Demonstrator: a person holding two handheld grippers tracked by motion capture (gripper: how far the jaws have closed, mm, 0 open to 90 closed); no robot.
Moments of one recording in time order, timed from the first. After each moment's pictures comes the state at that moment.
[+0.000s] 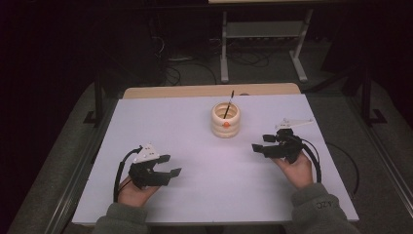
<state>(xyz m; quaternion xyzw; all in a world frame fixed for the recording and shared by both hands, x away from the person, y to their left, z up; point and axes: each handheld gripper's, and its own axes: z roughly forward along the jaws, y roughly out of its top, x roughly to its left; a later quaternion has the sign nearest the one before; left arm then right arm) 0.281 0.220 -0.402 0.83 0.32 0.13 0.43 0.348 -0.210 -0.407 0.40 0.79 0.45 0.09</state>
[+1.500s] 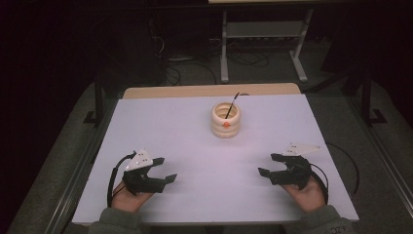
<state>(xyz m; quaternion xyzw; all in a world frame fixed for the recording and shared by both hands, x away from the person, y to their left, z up) 0.267 0.234 -0.405 0.83 0.31 0.14 0.44 0.284 -0.219 -0.423 0.38 0.81 0.43 0.11</state>
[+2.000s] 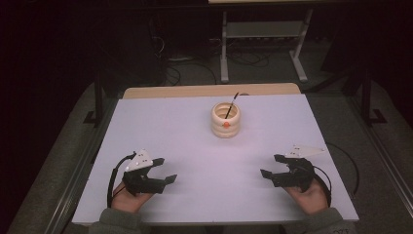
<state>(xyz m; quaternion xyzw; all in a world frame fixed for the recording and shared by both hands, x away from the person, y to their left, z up) 0.266 0.234 -0.407 0.83 0.31 0.14 0.44 0.278 -0.224 -0.423 0.38 0.81 0.43 0.12</state>
